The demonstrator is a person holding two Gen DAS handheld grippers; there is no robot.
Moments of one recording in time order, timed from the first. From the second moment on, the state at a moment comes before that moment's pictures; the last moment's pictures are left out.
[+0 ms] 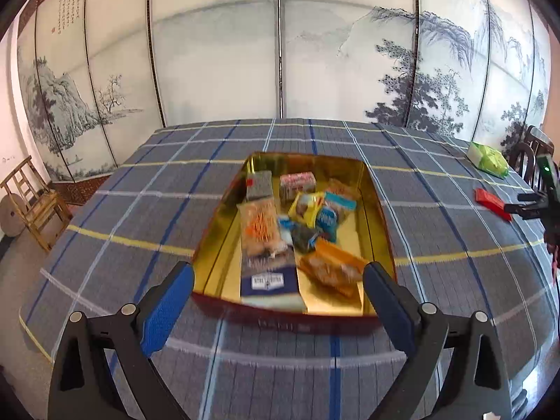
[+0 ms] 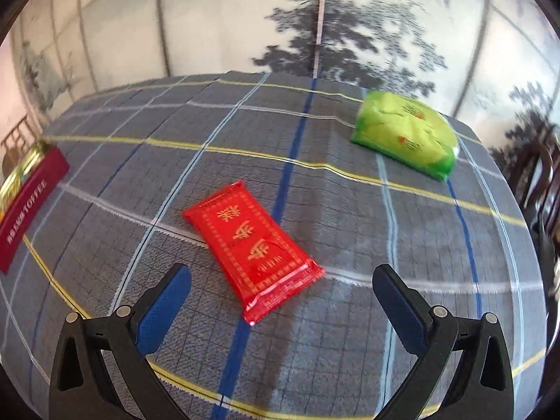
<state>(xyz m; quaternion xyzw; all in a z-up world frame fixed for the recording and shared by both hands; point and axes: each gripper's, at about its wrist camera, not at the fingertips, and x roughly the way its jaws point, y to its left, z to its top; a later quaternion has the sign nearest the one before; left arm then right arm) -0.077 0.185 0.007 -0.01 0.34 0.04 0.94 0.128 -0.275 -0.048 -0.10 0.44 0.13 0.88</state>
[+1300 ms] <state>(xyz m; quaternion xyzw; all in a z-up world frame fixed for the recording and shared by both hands) -0.171 0.151 -0.028 -0.06 0.35 0.00 0.94 0.145 -0.214 0.002 -0.08 0.41 0.03 0.91</state>
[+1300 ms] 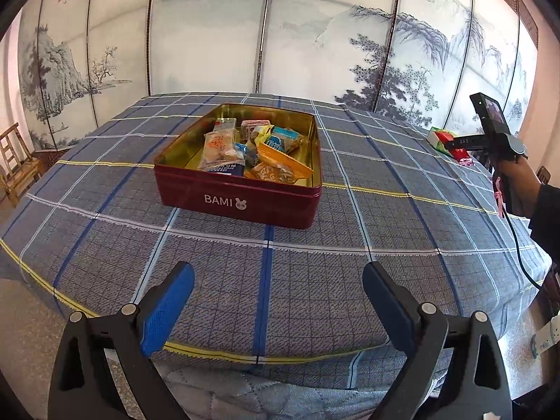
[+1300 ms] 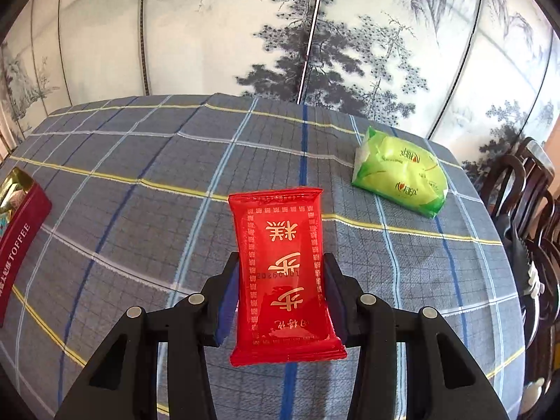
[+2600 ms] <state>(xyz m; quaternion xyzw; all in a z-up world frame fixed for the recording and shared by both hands) -0.250 0.247 -0.066 -0.15 0.35 0.09 0.92 0.105 0.066 0.060 -0.14 0.36 0.14 0.91</state>
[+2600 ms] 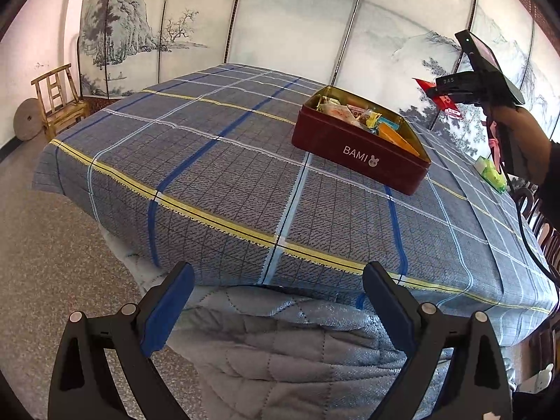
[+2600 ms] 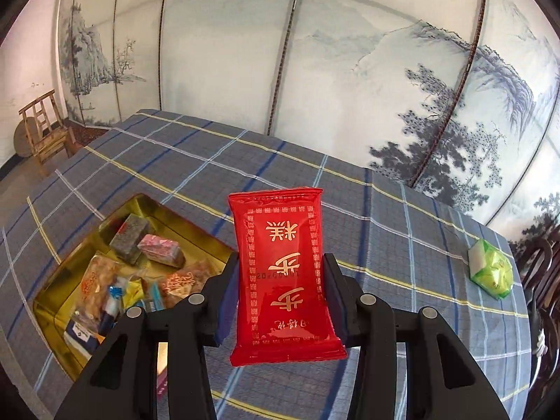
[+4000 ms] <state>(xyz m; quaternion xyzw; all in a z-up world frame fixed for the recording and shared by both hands) -0.252 0.241 -0.077 -0.13 0.37 0.10 0.91 0.058 0.158 -0.011 -0.15 0.41 0.22 0.87</state>
